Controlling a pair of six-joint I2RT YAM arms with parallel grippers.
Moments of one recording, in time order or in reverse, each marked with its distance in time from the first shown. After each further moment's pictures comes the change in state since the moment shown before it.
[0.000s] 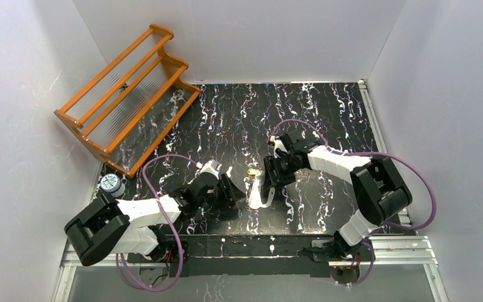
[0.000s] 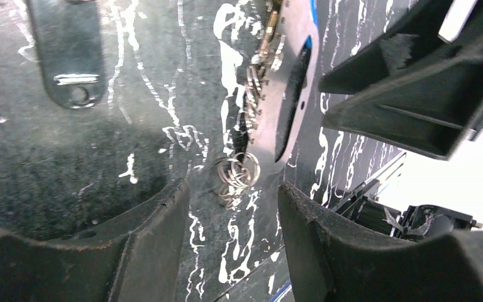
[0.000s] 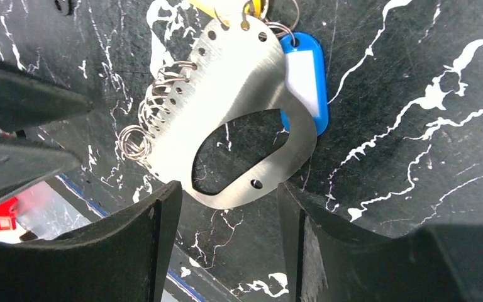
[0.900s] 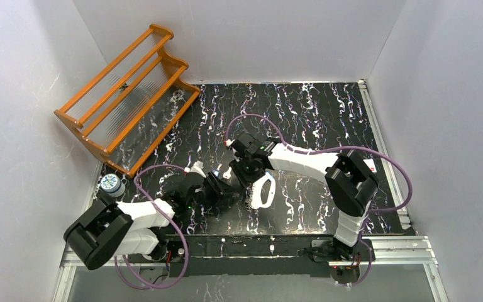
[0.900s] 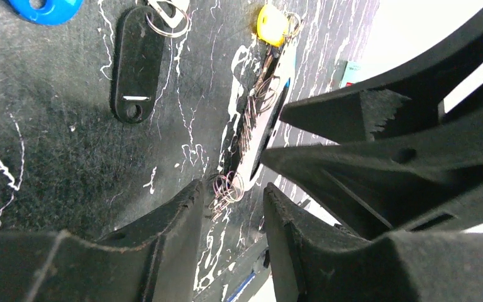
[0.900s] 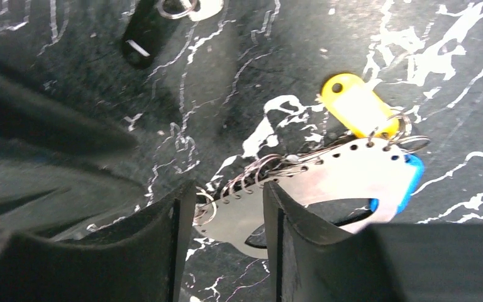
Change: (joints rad) left arm 0.162 0.013 -0.148 0.253 0.144 -0.206; right arm 0.362 0.186 0.384 -0.181 0.360 -0.042
